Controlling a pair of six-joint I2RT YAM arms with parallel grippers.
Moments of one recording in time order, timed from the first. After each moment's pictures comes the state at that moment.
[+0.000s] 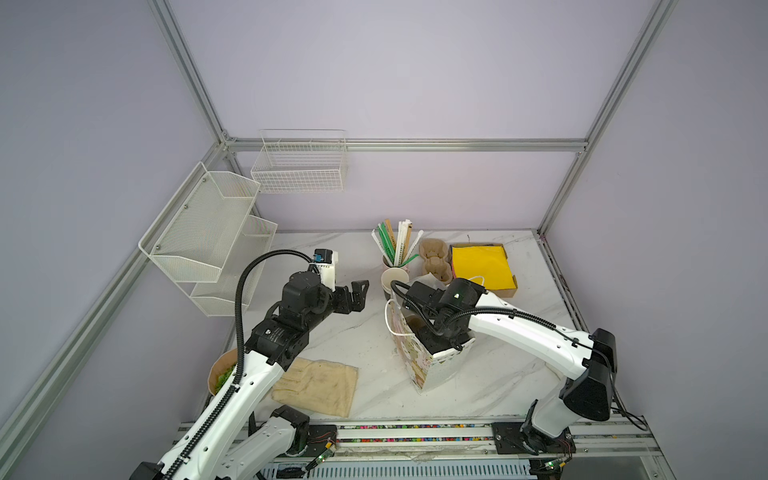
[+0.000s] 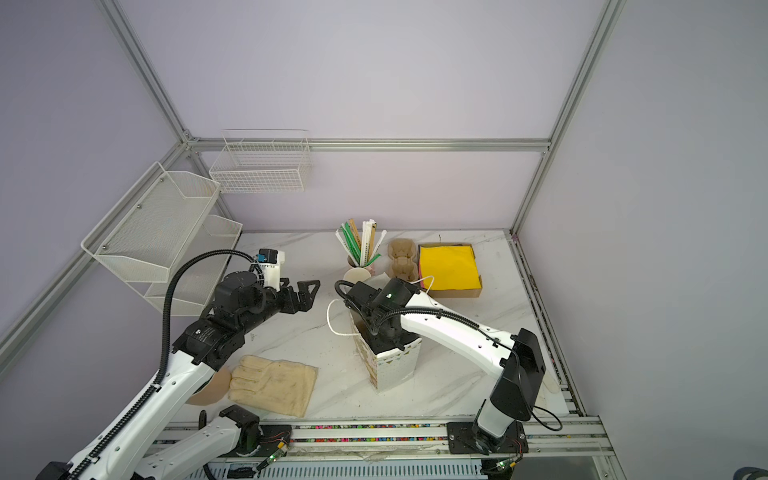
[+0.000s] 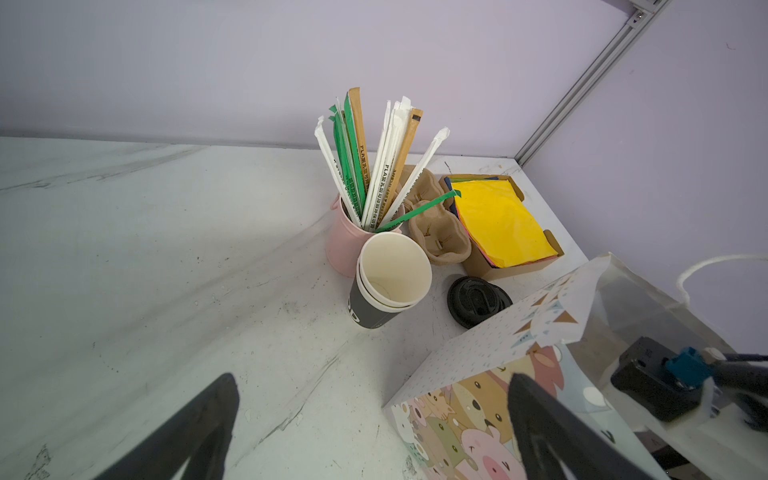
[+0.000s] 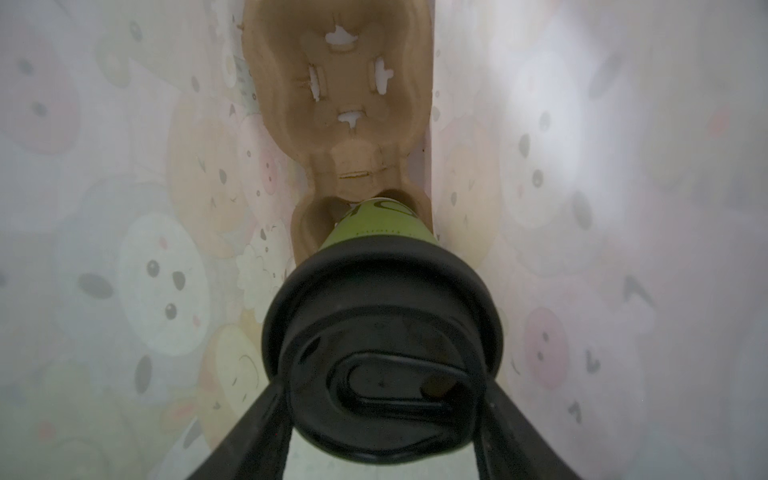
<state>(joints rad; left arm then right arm) -0.40 0.93 0.97 -0.45 0.03 -0.32 1.01 1.63 1.57 -1.41 0.06 0.64</state>
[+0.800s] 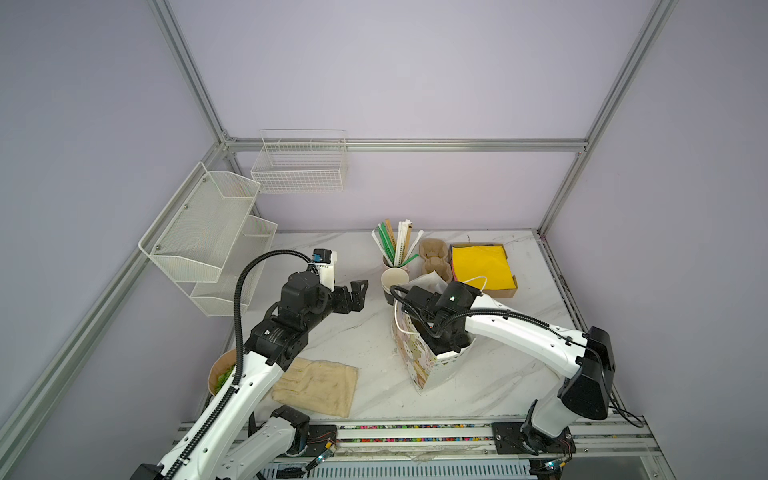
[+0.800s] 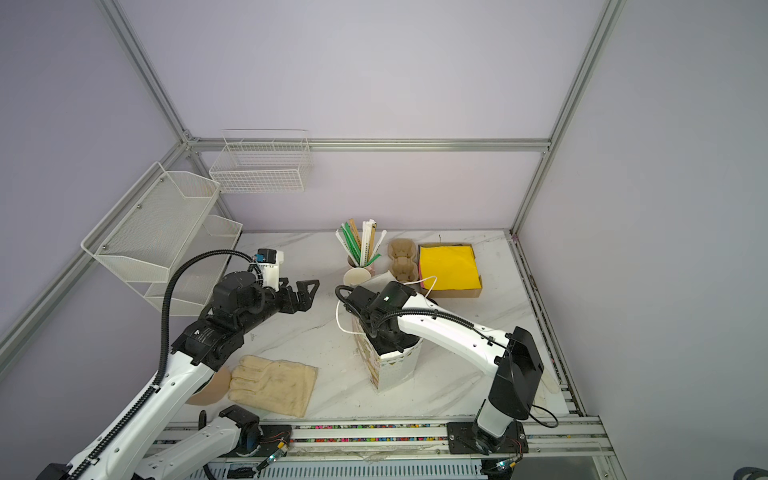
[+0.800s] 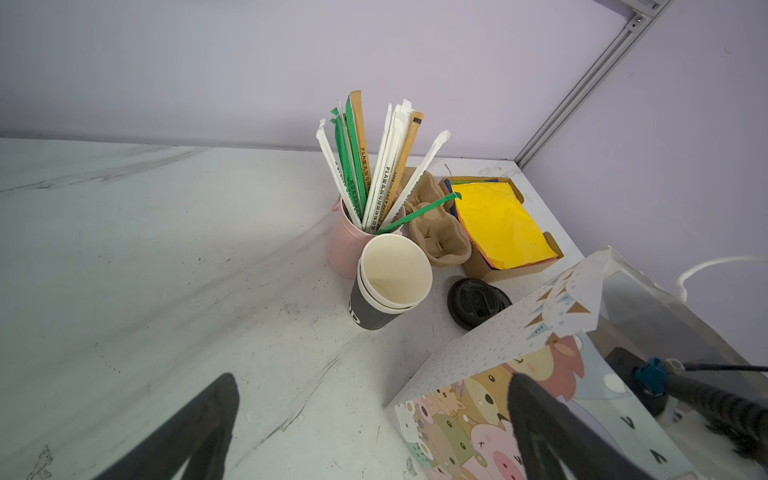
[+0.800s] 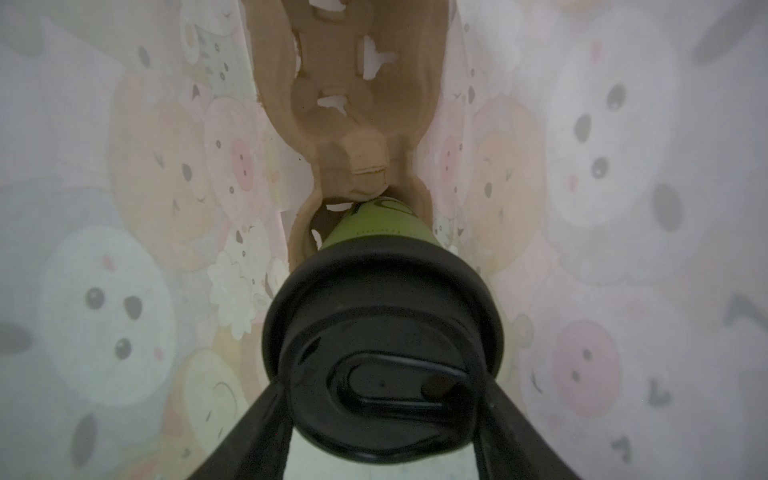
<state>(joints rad) -0.39 0.92 0.97 -0.45 0.03 -0.32 1.01 1.64 1.52 -1.40 0.07 0.64</state>
